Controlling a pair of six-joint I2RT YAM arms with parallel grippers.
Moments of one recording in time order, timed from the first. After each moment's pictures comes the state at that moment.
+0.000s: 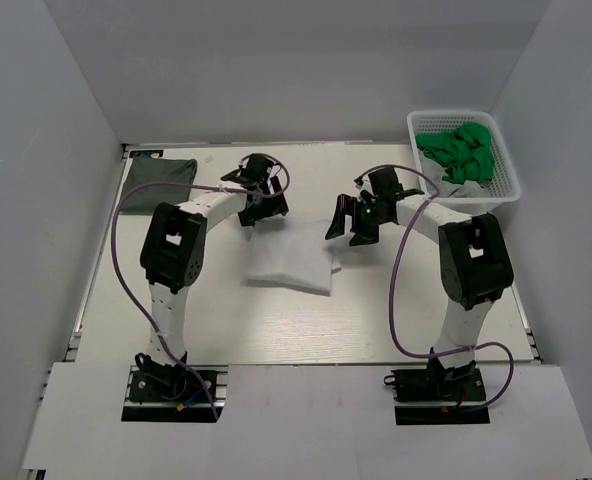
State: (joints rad) left arm -0.42 2.13 1.59 -0.48 -0.09 -0.63; right arm 0.33 1.89 1.25 -0.40 -0.50 0.40
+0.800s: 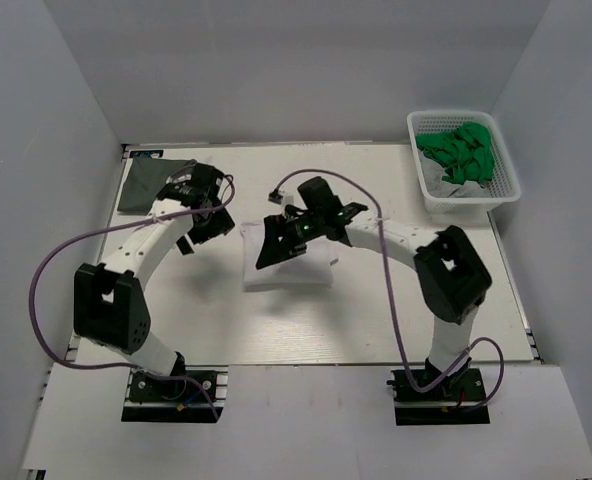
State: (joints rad) left arm -0.30 1.57 1.31 -0.94 -0.34 -0.81; right arm 0.74 1.83 1.34 -0.25 -0.79 0.41
